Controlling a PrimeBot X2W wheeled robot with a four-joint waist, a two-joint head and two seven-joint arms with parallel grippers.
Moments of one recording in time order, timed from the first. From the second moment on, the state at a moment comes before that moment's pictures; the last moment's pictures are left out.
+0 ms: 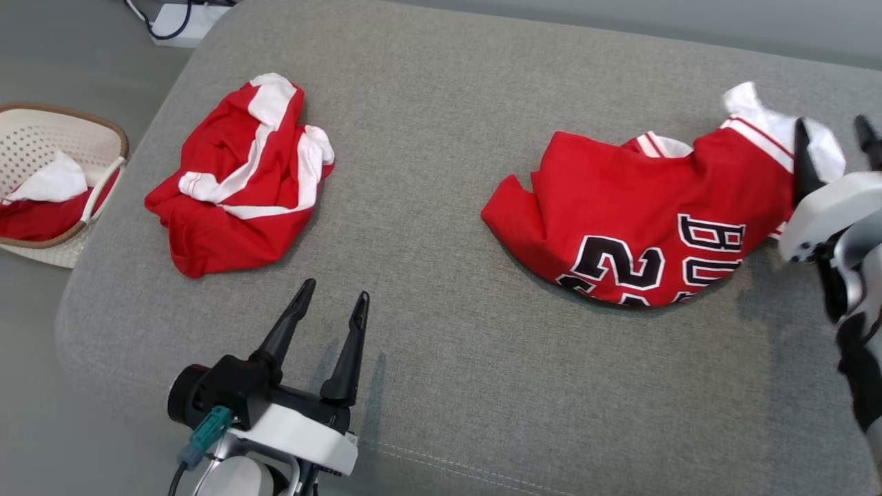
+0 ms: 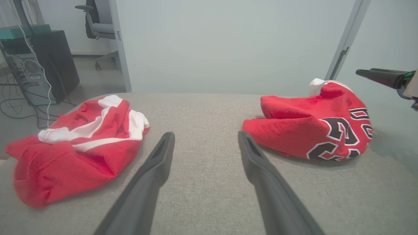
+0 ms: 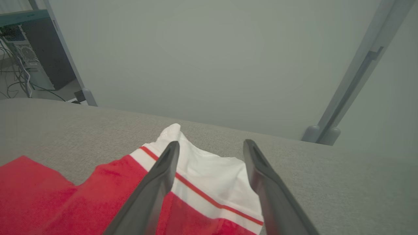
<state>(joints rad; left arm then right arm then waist) -0.13 0.04 -0.19 0.18 -0.20 -0.12 -0.25 -0.89 -0.26 -0.01 1.06 0.08 0.13 -0.24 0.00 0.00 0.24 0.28</state>
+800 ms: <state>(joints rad) -0.13 0.04 -0.27 0.21 -0.23 -0.12 -0.25 -0.46 -0.11 0.36 0.74 0.43 0.13 -0.25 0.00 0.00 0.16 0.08</state>
